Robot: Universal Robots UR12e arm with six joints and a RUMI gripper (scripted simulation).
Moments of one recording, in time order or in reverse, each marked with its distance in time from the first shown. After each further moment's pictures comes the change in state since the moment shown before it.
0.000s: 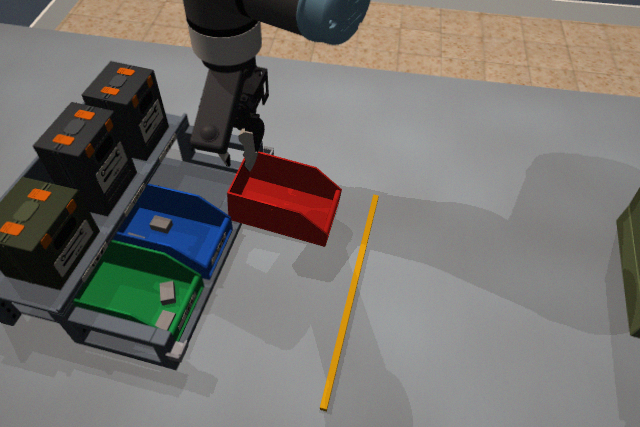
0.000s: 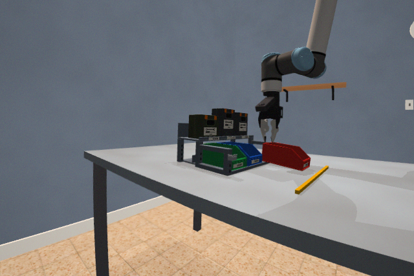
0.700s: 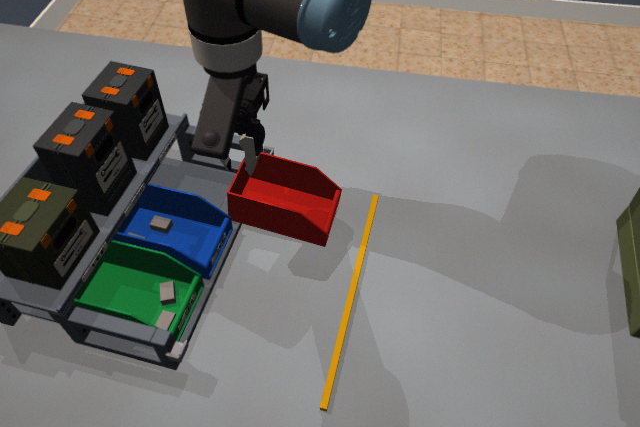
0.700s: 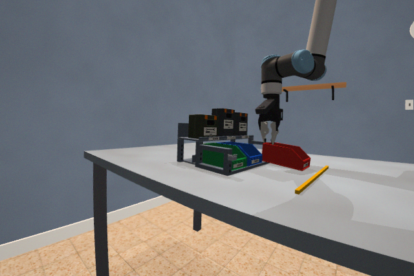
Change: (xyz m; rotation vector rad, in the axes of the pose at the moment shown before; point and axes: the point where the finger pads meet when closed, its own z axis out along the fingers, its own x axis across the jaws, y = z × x) arm 0.000 0.000 0.010 0.000 0.000 0.000
